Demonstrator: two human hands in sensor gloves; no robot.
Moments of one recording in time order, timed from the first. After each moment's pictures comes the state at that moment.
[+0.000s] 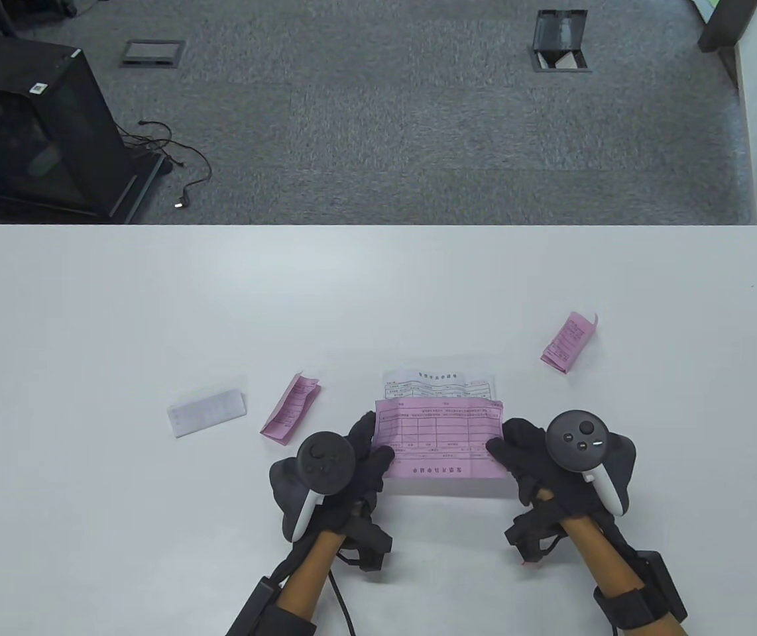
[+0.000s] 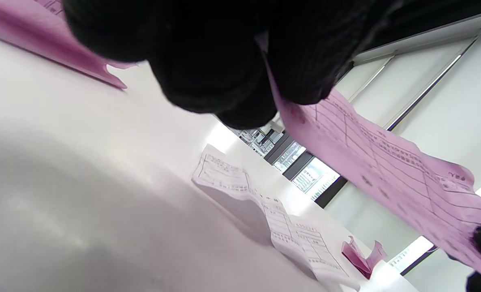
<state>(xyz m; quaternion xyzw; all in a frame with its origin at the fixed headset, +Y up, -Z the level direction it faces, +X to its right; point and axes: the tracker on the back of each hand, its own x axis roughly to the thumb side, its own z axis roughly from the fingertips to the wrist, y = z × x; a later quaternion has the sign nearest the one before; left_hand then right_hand) -0.092 -0.736 -0.245 -0.01 0.03 0.34 0.94 0.212 -0.721 -0.265 -0.02 0.03 0.94 0.33</state>
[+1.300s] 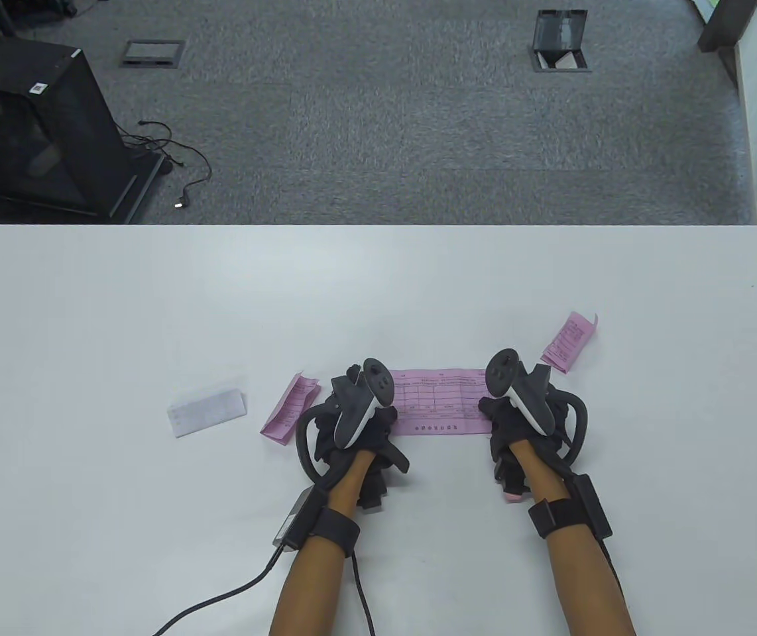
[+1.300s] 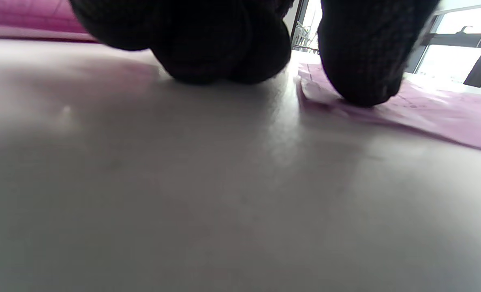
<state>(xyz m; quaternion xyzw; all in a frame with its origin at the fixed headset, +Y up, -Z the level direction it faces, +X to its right) -0.061 -0.774 -0.339 -0.12 0.13 0.09 0.98 0.188 -0.770 -0.357 -0.16 0.07 0.98 0.03</state>
